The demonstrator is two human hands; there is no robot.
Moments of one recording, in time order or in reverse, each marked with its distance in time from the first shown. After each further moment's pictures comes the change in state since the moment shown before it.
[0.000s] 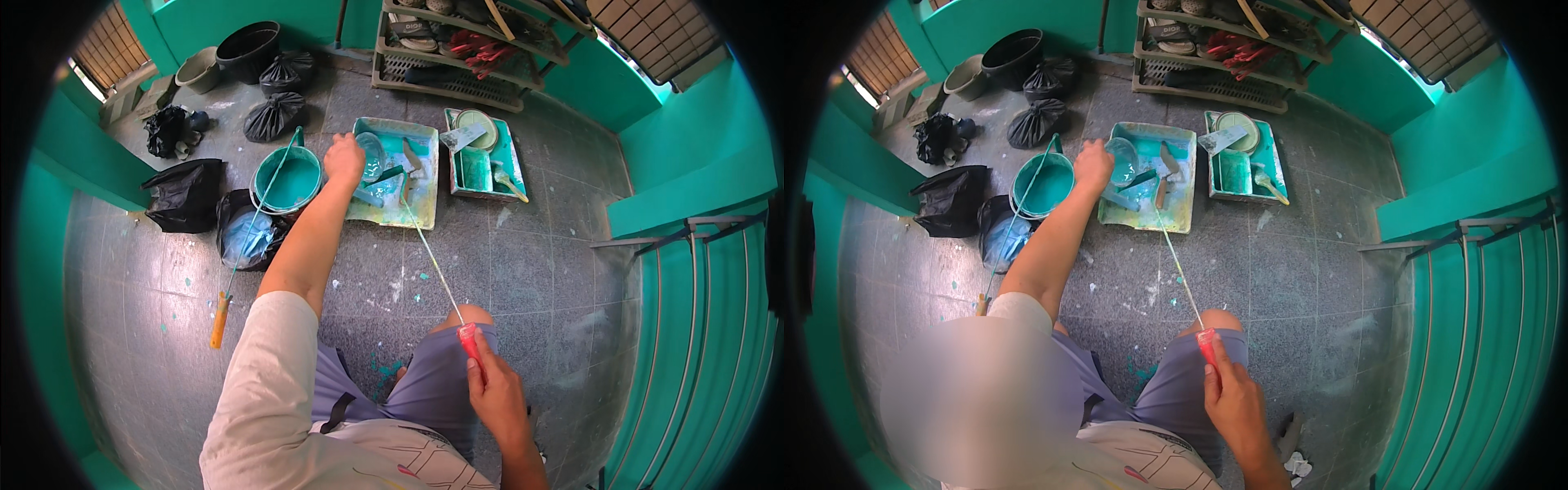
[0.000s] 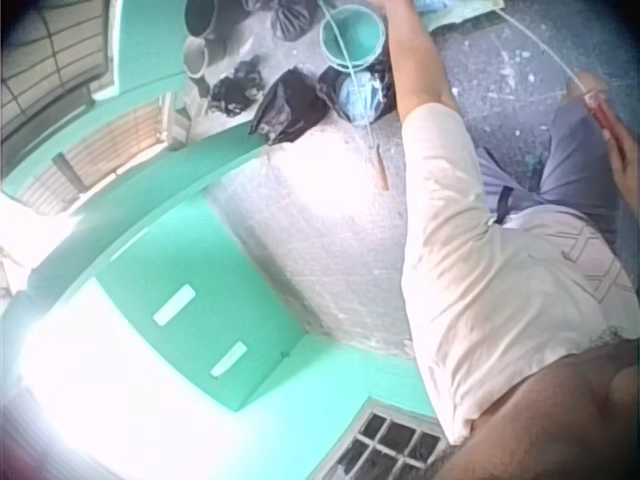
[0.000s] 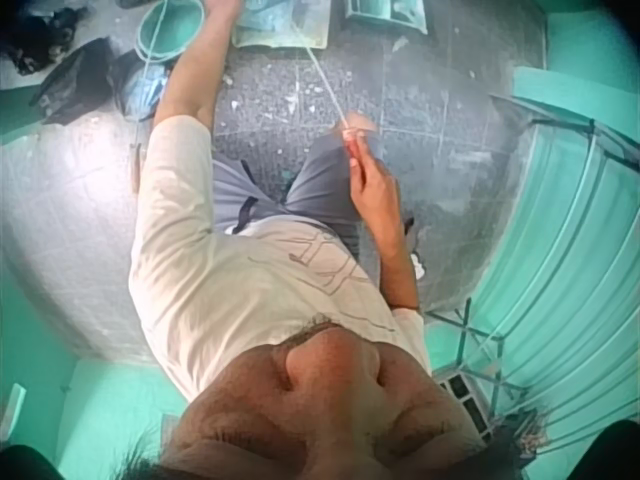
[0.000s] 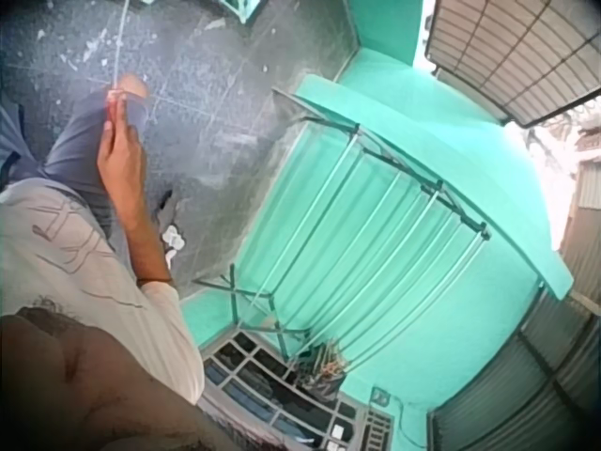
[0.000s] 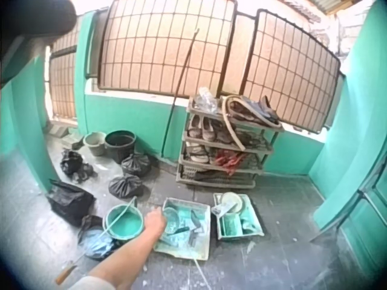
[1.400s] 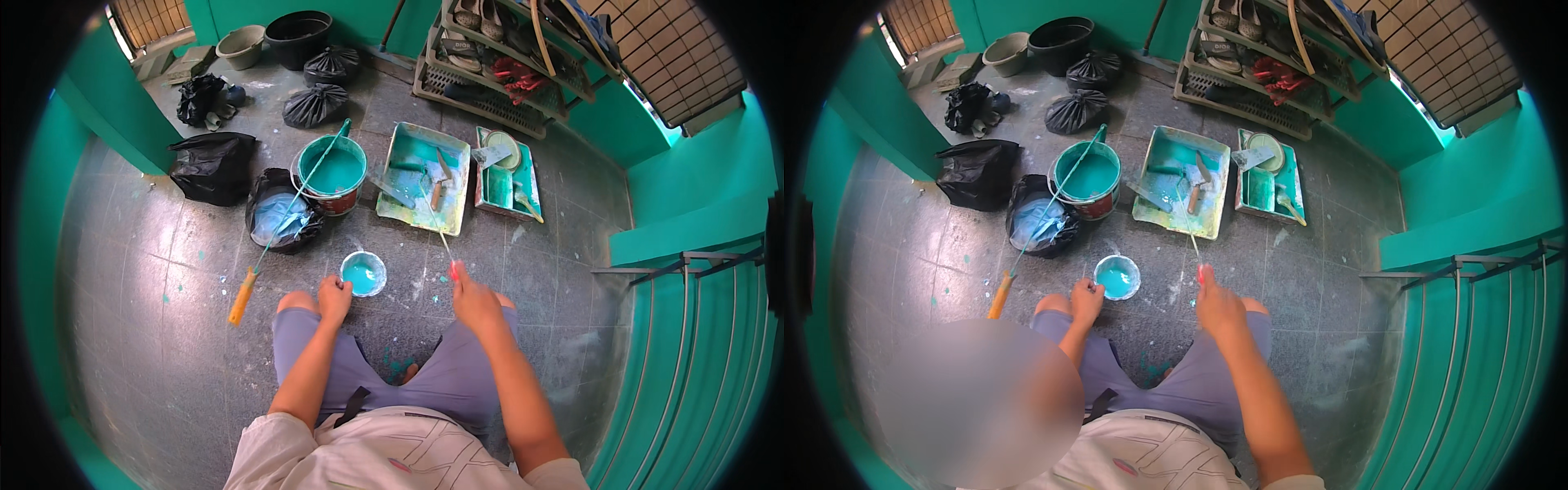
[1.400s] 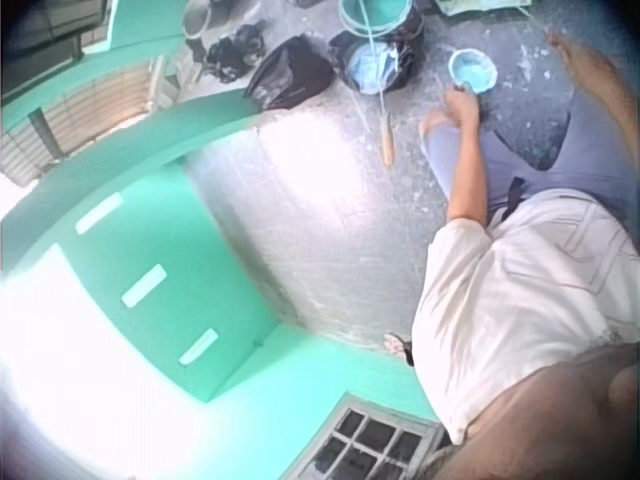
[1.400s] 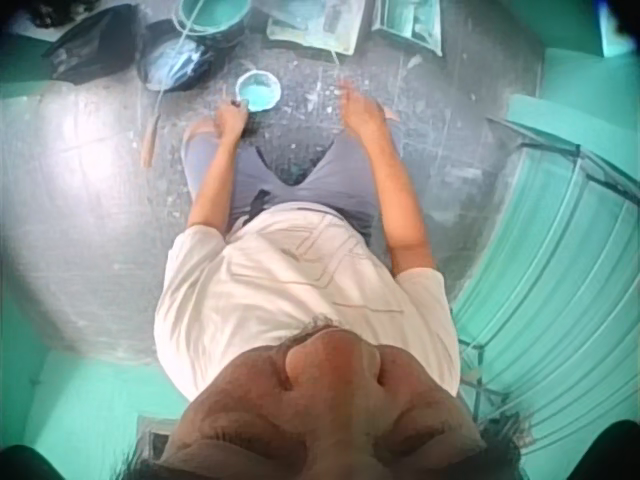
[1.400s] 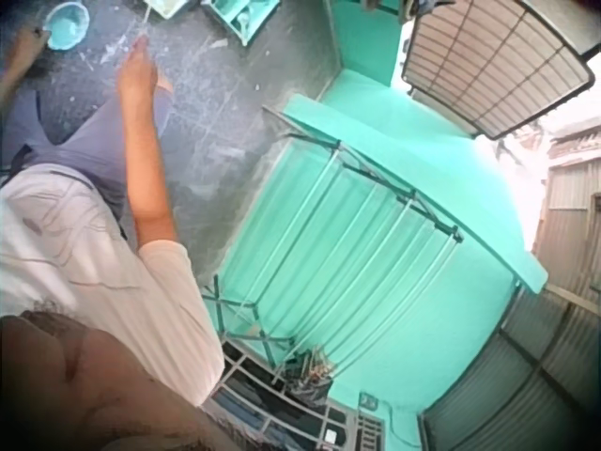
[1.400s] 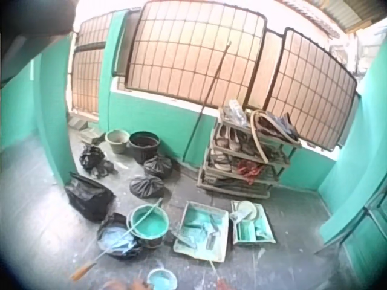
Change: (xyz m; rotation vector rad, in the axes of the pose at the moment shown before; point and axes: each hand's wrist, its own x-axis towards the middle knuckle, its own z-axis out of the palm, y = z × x) left_hand -0.307 -0.170 0.016 -0.525 -0.059 -0.360; right_hand 0.120 -0.017 0.091 -0.349 -0.167 -0.109
